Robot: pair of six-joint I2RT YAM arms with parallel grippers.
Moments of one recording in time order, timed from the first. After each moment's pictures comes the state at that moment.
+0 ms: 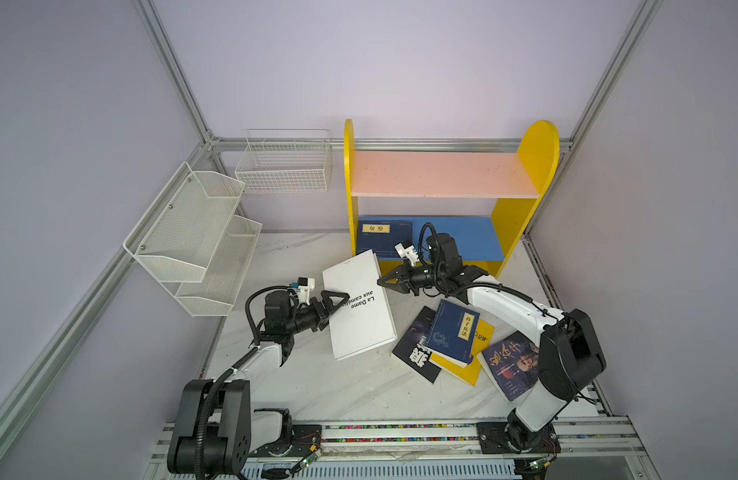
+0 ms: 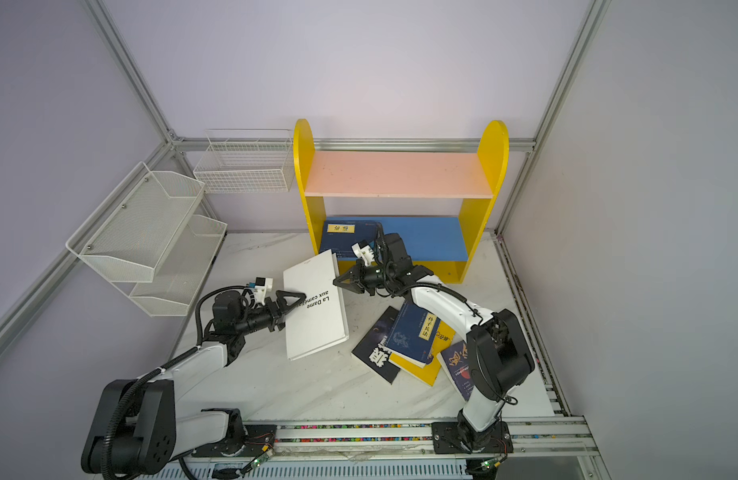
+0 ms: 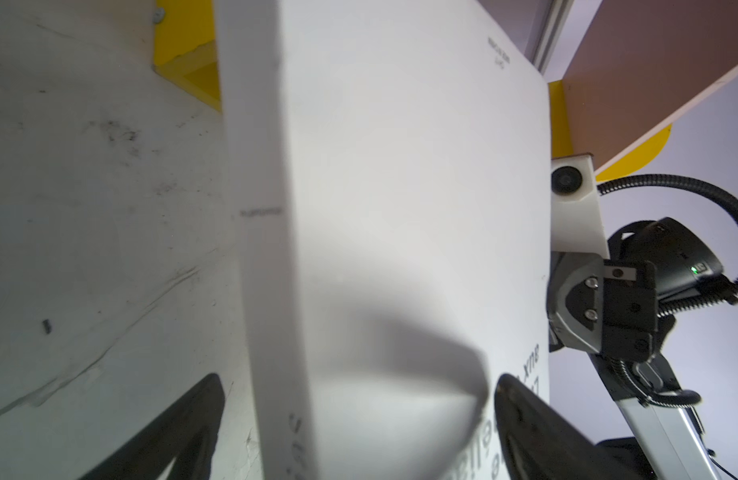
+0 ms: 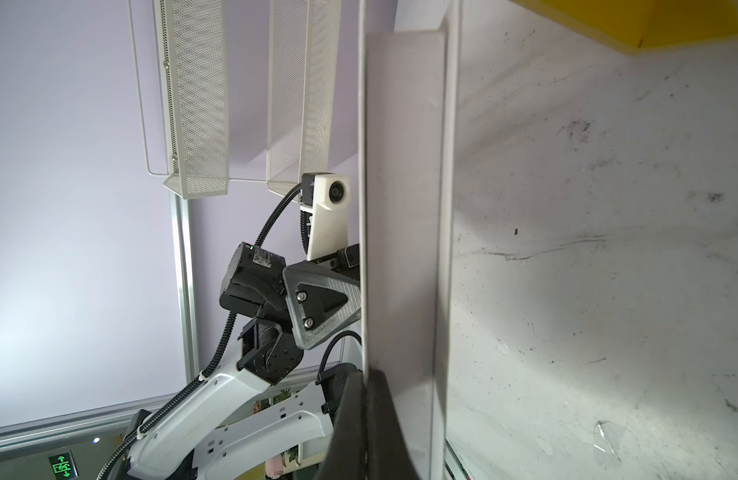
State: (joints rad) left arm -0.02 1.27 0.47 0.45 0.90 -1.02; right arm 0.56 1.68 1.31 -0.12 -0.86 0.98
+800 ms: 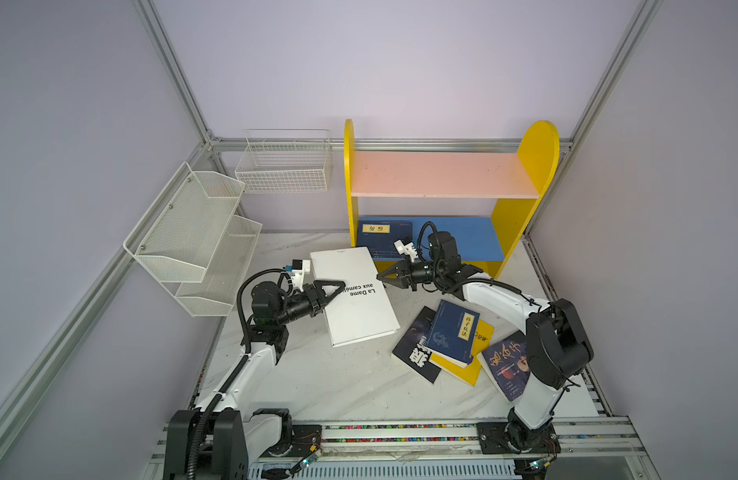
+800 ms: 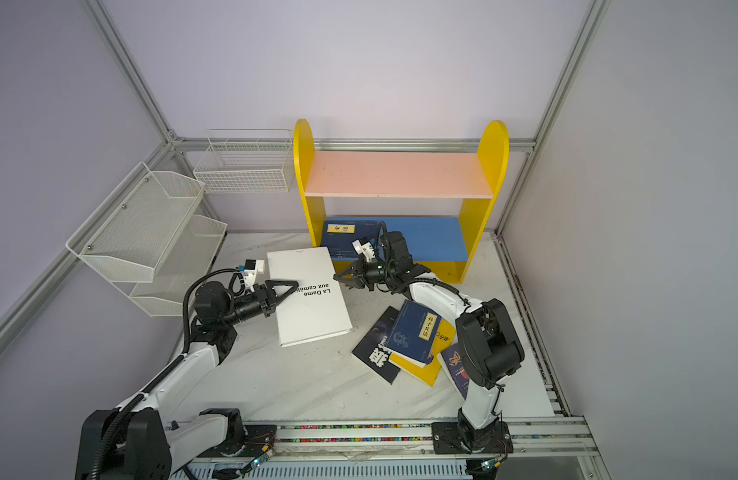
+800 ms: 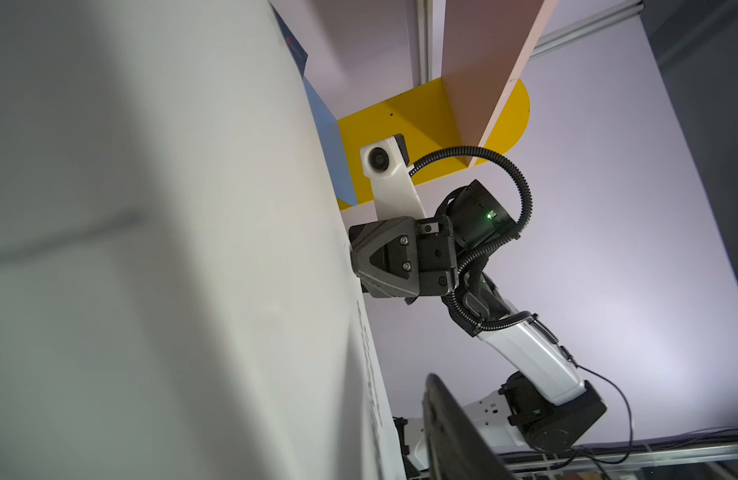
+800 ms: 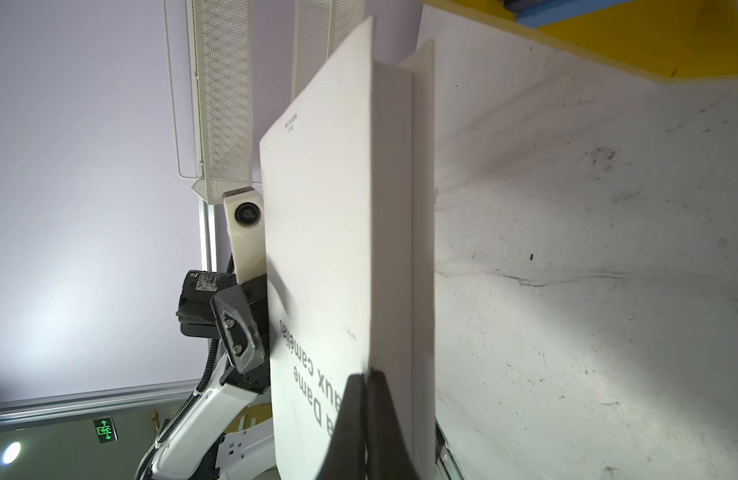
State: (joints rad) left arm -0.01 1.10 0.60 0.38 0.98 -1.07; right arm 0.53 1.78 1.31 0.06 -0.95 1.02
